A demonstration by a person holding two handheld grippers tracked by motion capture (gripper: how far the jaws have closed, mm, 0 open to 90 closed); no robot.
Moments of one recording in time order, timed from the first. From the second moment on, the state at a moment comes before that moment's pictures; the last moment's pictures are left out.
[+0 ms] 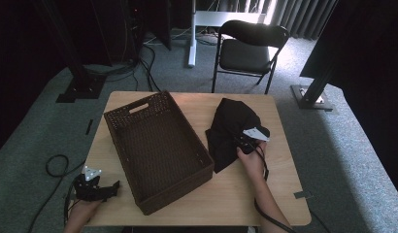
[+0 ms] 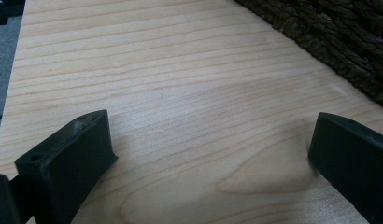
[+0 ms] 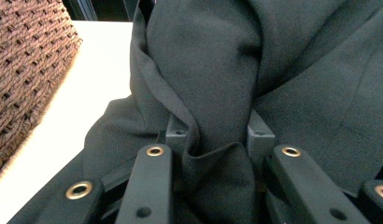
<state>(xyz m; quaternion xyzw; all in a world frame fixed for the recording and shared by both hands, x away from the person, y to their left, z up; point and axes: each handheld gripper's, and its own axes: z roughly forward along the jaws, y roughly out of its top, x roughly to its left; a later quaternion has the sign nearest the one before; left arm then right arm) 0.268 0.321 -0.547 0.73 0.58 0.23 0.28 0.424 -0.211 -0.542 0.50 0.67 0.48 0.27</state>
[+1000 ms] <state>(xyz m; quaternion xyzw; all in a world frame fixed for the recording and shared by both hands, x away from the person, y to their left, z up) 0.268 0.321 -0.547 0.73 0.58 0.23 0.28 0.420 -0.222 -0.513 0.41 0.73 0.47 0.28</state>
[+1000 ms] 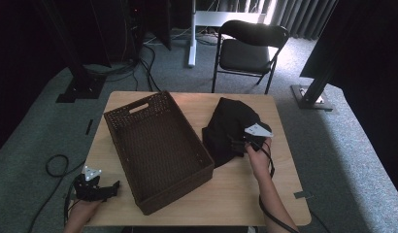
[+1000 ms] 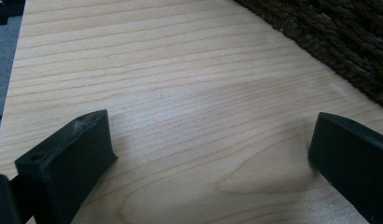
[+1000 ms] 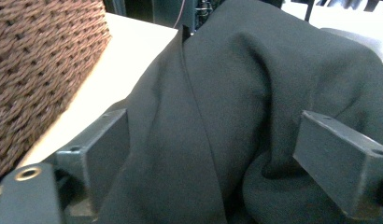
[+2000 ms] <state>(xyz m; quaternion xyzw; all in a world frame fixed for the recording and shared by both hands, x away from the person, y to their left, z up) 0.268 0.321 -0.547 0.73 0.58 0.23 0.28 0.378 -0.242 -0.511 0.38 0.76 0.47 0.25</state>
